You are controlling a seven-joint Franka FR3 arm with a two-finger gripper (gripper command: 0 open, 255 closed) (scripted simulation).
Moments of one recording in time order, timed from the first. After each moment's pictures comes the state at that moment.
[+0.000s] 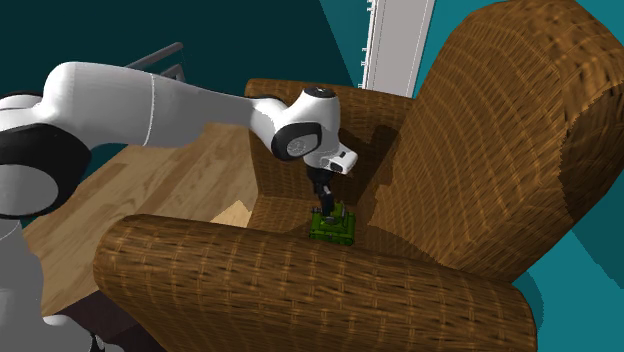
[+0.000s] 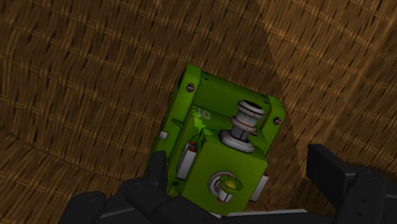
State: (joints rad) arm -0.14 0.34 -0.01 -1.69 0.03 2.08 0.29
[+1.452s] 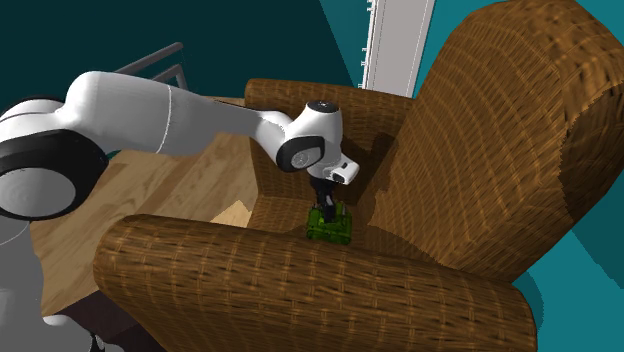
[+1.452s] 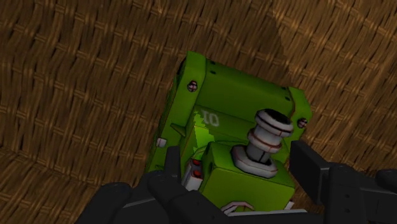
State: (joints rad) arm -0.14 0.39 -0.02 -1.70 0.03 2.14 0.29
